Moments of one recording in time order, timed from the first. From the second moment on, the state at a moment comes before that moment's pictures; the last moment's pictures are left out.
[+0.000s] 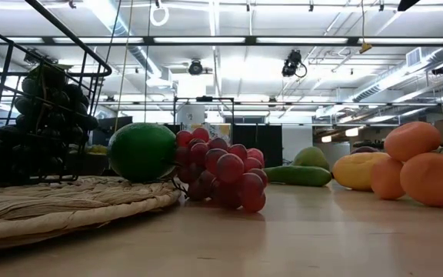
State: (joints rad) left arm -0.43 1.55 1.73 -1.56 0.02 -0.83; right arm 0.52 1.10 1.42 -1.48 0.43 1.29
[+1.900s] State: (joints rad) left arm -0.24 1.49 1.82 -0.70 -0.18 -0.62; right arm 0.71 1.54 1.42 -1.29 0.18 1.70
